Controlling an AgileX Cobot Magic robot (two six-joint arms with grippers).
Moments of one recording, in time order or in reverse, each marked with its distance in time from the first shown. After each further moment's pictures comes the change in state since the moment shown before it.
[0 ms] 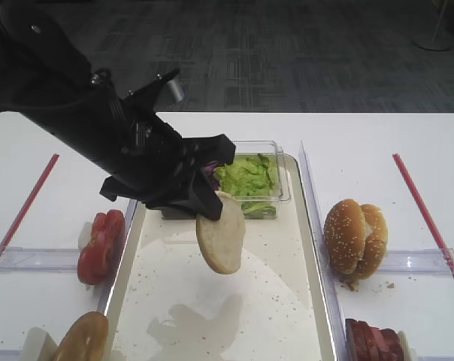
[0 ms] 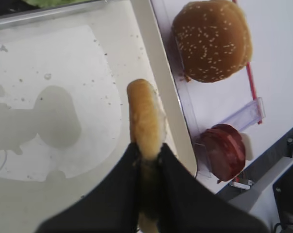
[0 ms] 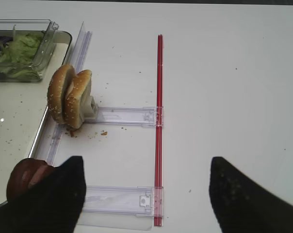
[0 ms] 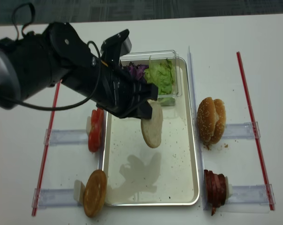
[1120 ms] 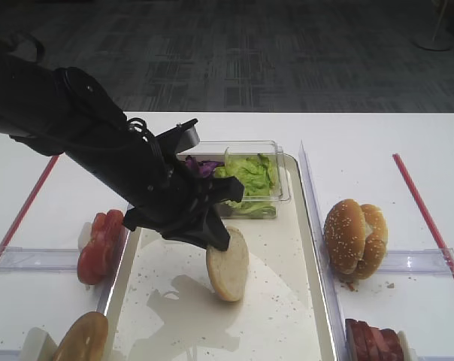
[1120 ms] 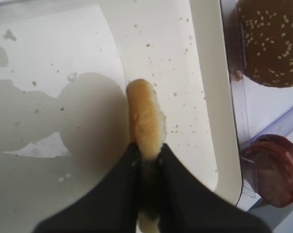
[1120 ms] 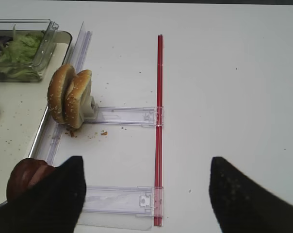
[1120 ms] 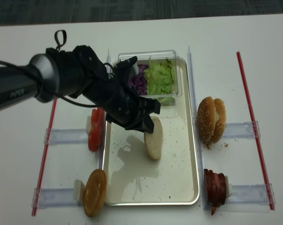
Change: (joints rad) left arm 0.009 0.213 -0.007 -0.119 -0.038 0.161; right arm 0.000 0.000 0.000 0.000 0.000 0.000
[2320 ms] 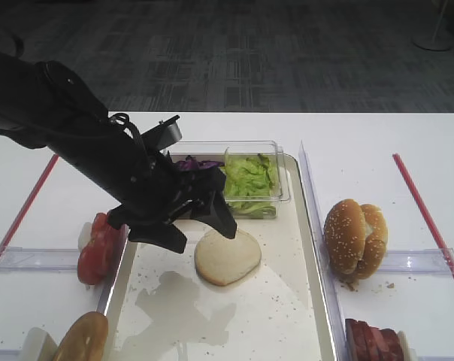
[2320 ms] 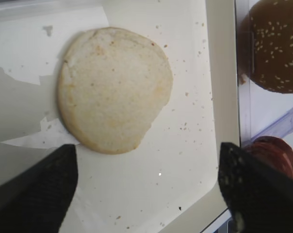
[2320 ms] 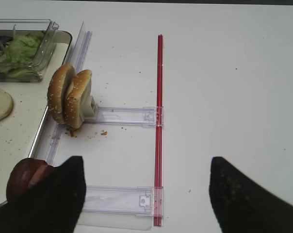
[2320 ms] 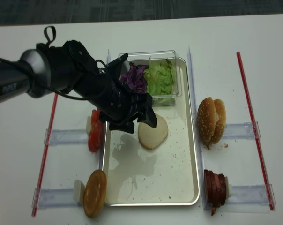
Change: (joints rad) left arm 0.066 0.000 0.000 -0.001 0.060 -0.016; right arm 0.000 0.000 0.000 0.000 0.000 0.000
